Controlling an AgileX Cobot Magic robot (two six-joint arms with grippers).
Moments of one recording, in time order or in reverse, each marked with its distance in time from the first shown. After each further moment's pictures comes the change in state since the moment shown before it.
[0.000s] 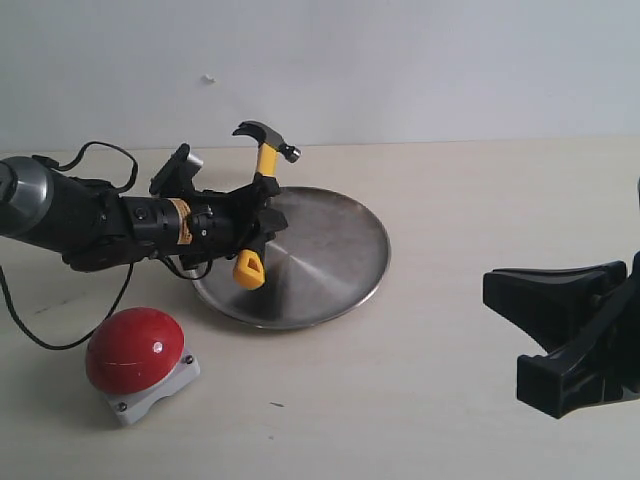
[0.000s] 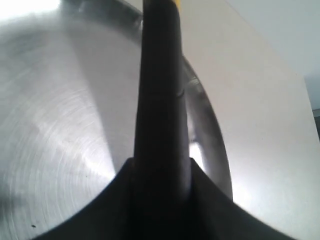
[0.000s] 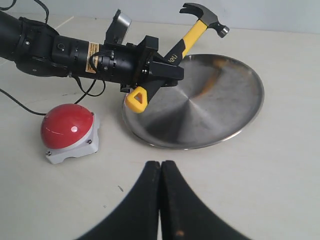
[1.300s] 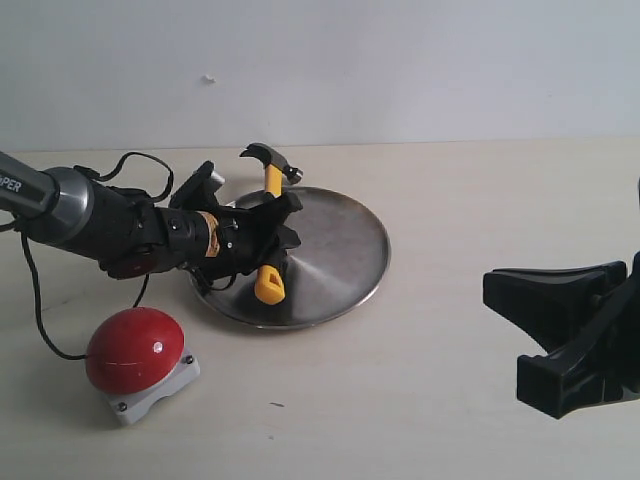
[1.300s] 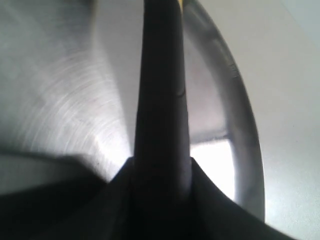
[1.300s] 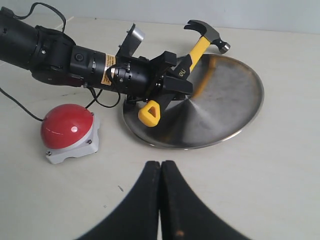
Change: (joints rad) left arm -0.068 0.060 -0.054 -0.041 0.128 -0.049; right arm 0.000 0.000 0.000 0.000 0.000 0.000
